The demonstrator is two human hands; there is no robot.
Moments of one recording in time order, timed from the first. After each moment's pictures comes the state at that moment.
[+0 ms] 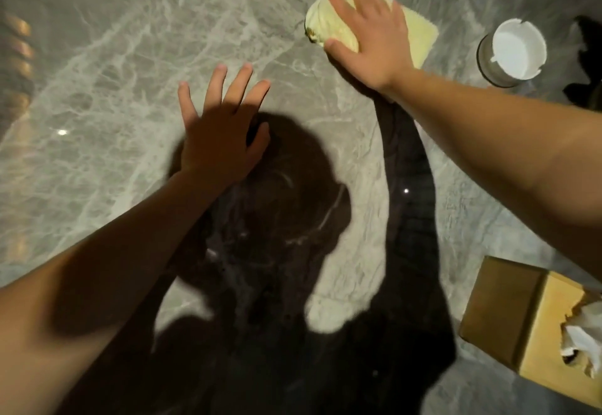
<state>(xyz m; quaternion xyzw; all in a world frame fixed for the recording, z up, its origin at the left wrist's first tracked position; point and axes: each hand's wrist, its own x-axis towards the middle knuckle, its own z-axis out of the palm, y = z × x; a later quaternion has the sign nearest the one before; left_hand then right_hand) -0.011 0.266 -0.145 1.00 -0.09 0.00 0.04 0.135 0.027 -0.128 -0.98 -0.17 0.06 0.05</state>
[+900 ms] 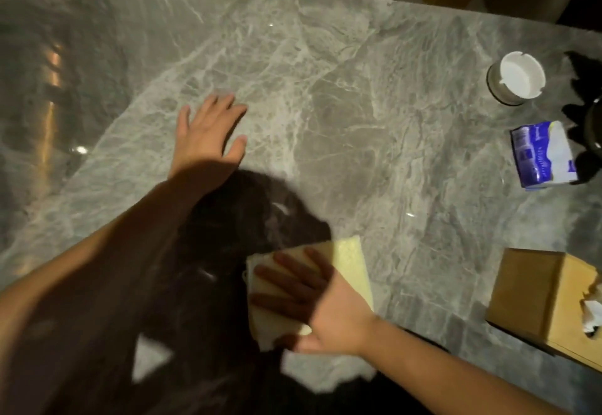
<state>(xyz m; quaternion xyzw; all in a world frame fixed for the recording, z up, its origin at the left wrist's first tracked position) -0.045 0.366 -0.133 0.97 -0.03 -0.01 0.24 -0.213 0.118 -0.131 -0.87 -0.47 0.12 0.13</state>
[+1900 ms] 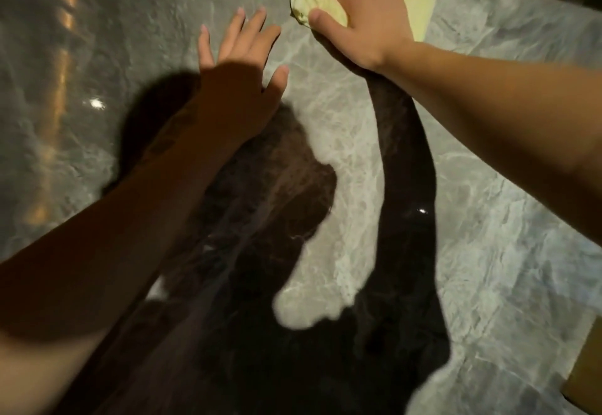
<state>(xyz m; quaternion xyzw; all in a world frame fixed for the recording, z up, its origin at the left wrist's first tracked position) 0.037 0.421 -0.139 0.98 0.02 0.02 0.21 0.164 0.247 -0.126 -0.96 -0.29 0.02 0.03</state>
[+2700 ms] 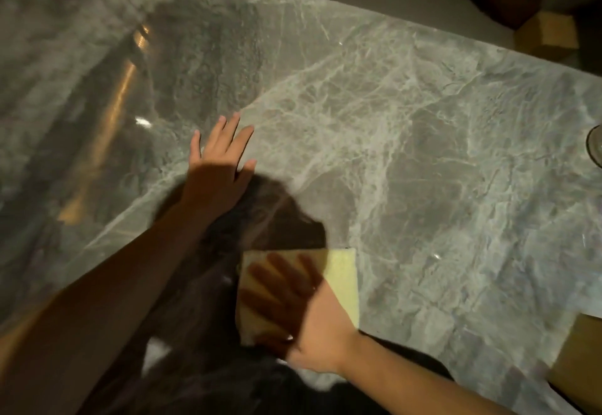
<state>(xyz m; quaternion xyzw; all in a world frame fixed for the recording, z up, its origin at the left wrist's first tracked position) -0.131 0.474 -0.133 0.99 0.07 0.00 0.13 -0.234 0.229 -0.132 -0.83 -0.52 0.13 0.14</state>
